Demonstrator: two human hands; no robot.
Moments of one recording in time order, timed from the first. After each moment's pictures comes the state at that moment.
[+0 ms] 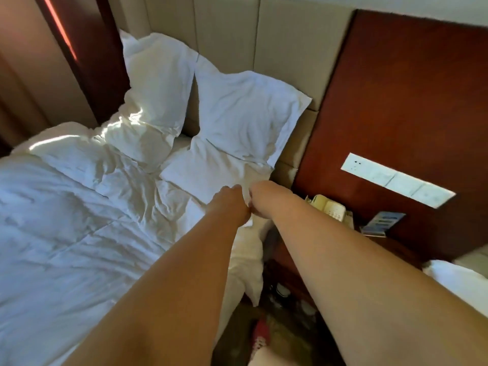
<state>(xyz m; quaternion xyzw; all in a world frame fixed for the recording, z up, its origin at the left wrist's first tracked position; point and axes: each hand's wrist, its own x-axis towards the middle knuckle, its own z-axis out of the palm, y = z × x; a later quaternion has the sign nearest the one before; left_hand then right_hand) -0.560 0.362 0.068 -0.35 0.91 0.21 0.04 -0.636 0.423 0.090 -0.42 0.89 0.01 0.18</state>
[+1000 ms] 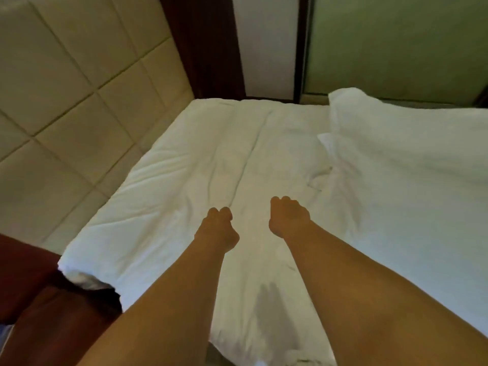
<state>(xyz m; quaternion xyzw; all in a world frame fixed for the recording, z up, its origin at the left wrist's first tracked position) -0.463 1.217 0.019 0.41 0.88 0.03 0.23 -0.335 1.311 0.017 0.49 0.84 -0.20 0.09</state>
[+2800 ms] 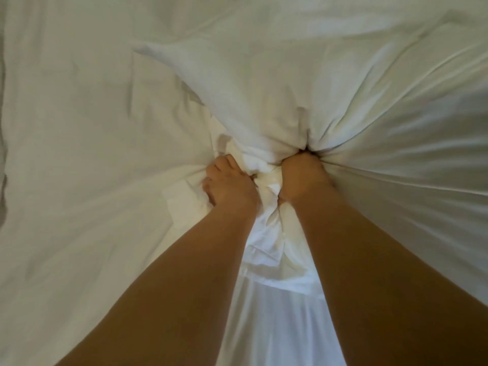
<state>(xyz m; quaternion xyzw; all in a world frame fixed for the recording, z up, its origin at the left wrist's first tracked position) -0.266 1.505 -0.325 0.51 0.79 -0.23 0.24 -0.171 1.548 -0.276 0.59 0.72 -0.20 0.31</state>
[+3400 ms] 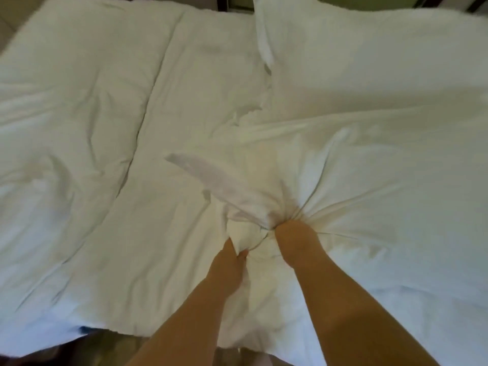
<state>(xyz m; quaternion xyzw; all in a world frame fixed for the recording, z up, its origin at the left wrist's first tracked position) -0.296 1.234 -0.222 0.42 0.75 0.12 0.50 -0.161 1.322 -0.160 0.52 0.80 -0.16 0.26</state>
